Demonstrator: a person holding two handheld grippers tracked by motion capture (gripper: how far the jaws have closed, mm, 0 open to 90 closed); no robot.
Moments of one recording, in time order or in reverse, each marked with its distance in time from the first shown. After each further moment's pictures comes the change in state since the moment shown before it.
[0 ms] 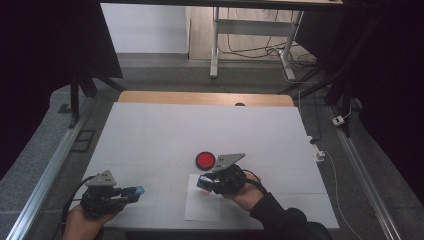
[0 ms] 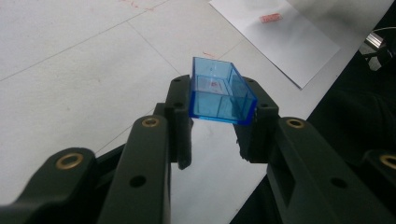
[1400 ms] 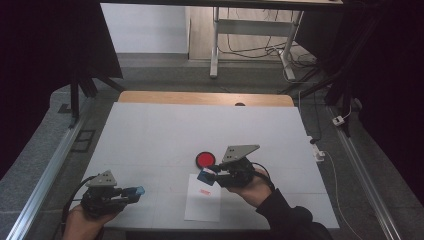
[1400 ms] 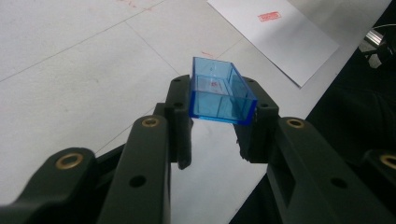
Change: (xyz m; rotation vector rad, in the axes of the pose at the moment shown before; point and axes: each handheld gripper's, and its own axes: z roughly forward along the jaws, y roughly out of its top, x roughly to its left) left arm -0.001 0.001 0.000 0.004 -0.002 0.010; right arm -0.004 0.018 -0.035 -0.125 0.043 0.029
